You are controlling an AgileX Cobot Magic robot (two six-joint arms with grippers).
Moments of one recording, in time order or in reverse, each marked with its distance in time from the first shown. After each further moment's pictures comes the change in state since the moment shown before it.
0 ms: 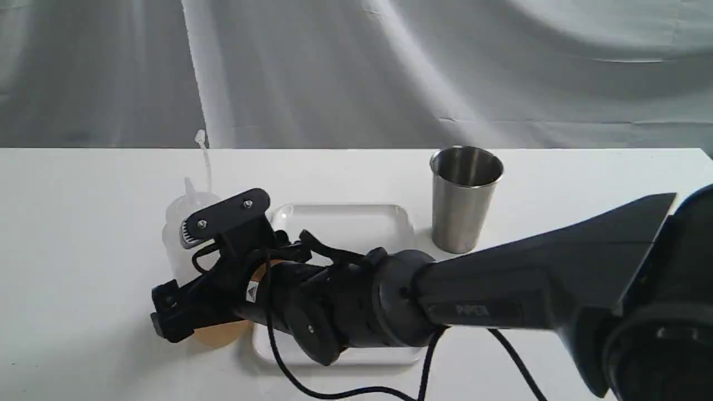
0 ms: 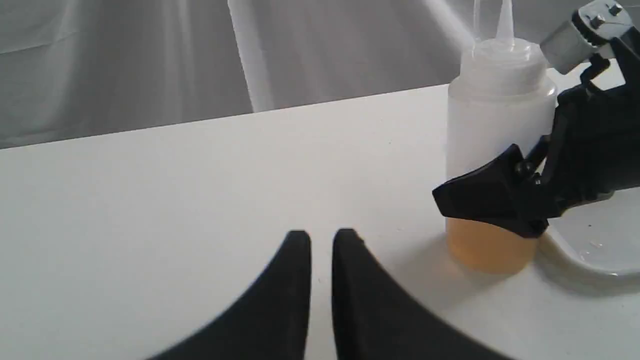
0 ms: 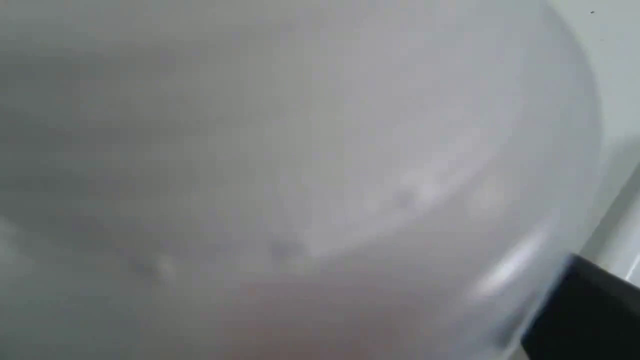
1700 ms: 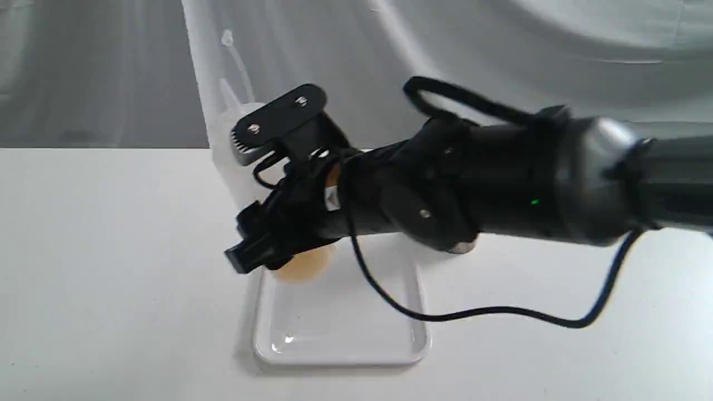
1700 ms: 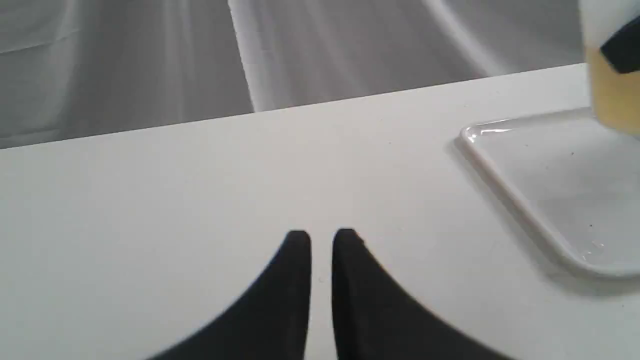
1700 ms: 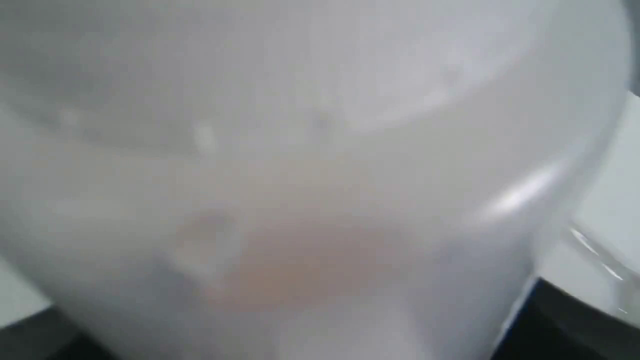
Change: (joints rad) left arm 0.000 0.000 0.000 0.000 0.000 0.000; right arm -0.113 -0.448 0.134 -0.369 0.485 0.118
